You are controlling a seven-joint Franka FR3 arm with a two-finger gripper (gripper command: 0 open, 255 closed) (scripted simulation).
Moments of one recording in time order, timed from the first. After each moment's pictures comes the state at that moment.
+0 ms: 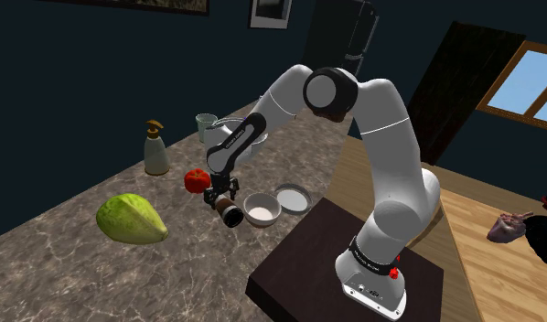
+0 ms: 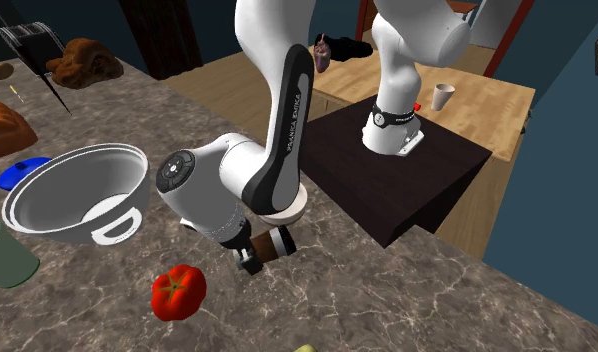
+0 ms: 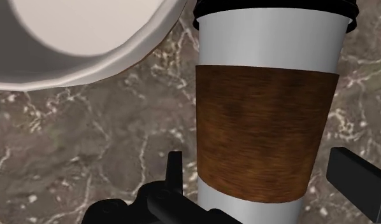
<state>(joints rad) -0.09 0.75 0.21 -1.89 -0.17 2.39 0.38</state>
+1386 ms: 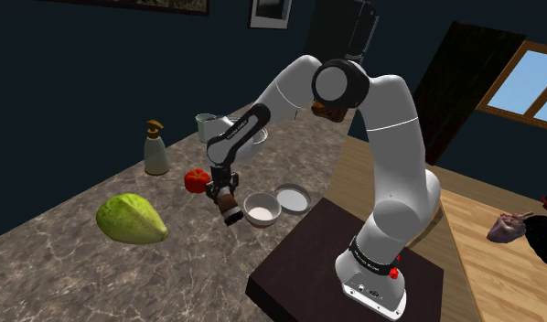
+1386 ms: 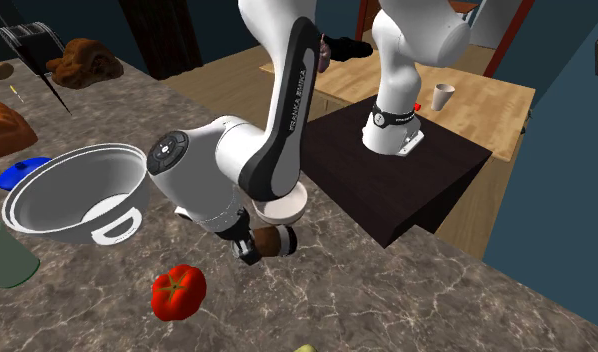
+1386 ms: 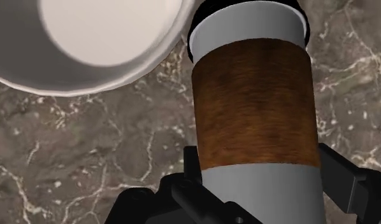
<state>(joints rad) -0.10 0.67 0.22 -1.92 -0.15 2.34 0.38</state>
